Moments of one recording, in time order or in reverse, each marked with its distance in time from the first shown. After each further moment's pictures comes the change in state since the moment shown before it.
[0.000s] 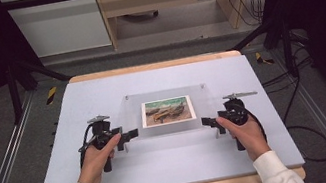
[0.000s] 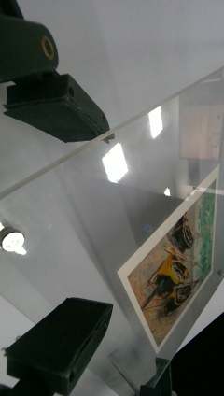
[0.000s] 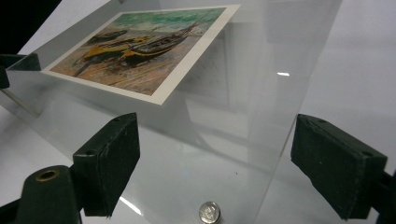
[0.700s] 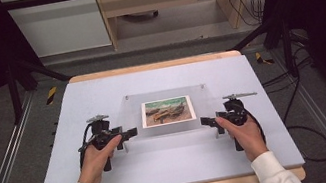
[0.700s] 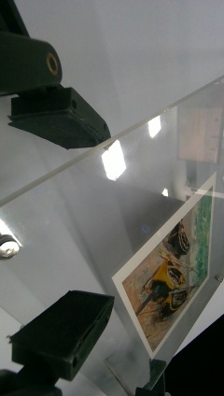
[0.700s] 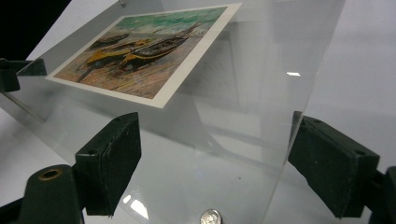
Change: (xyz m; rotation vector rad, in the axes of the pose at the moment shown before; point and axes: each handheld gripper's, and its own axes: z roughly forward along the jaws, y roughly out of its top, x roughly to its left) left arm 0.002 0.001 -0.001 -0.004 0.015 -0.012; right arm -0.001 -0.001 0.004 -0.005 0.021 0.038
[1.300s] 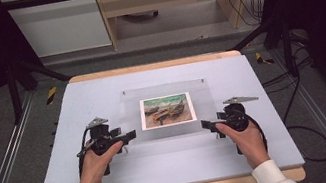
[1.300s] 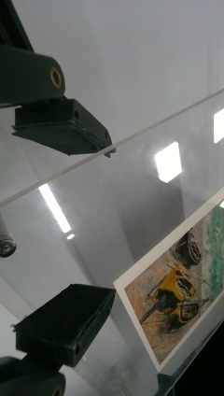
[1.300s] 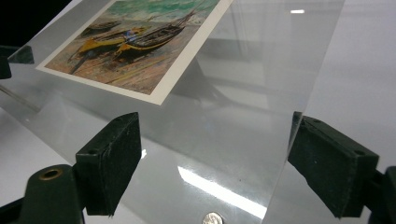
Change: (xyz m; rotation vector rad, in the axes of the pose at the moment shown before) left arm -0.014 -0.008 -0.014 -0.048 0.056 0.084; right arm 0.011 -0.011 -0.010 -0.058 -0.032 -0.114
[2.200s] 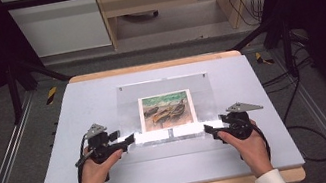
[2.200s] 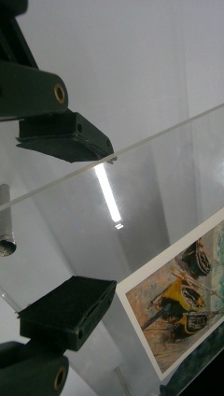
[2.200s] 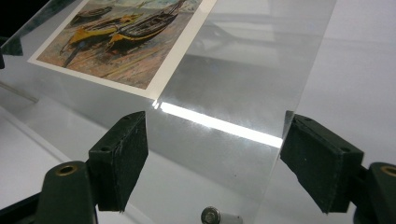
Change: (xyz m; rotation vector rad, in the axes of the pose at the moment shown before) left arm -0.014 -0.016 -0.015 -0.071 0.033 0.057; right arm 0.012 -0.016 -0.015 -0.075 -0.037 -0.096
